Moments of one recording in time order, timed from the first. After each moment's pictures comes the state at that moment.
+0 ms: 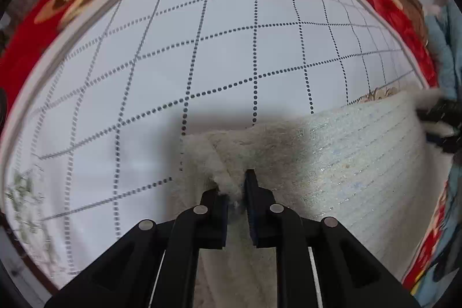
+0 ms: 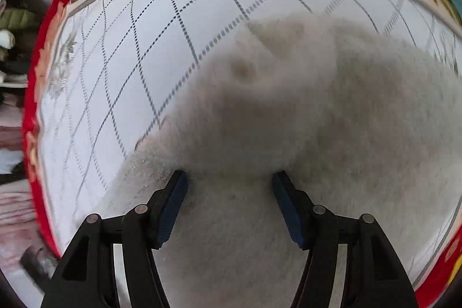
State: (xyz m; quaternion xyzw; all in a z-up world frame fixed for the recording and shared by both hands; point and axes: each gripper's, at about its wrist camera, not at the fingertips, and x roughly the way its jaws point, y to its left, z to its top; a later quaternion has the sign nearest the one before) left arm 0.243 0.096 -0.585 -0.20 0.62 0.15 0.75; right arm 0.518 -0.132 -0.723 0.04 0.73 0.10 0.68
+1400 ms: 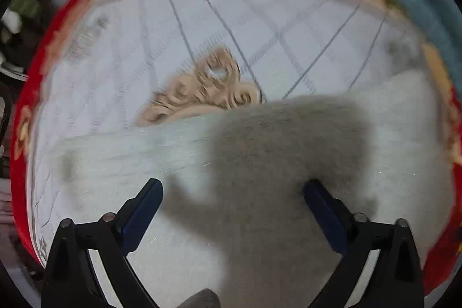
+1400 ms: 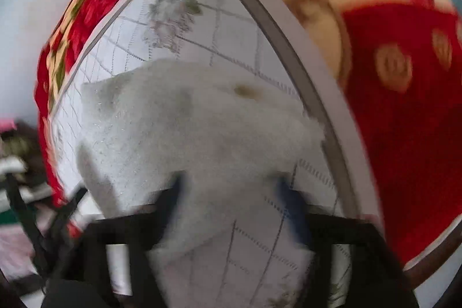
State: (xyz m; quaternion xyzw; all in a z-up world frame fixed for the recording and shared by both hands) left arm 0.355 -0.156 -0.587 0.01 0.65 0.05 0.76; right arm 0.308 -0.447 -0.651 0.27 0.64 -0.04 0.71
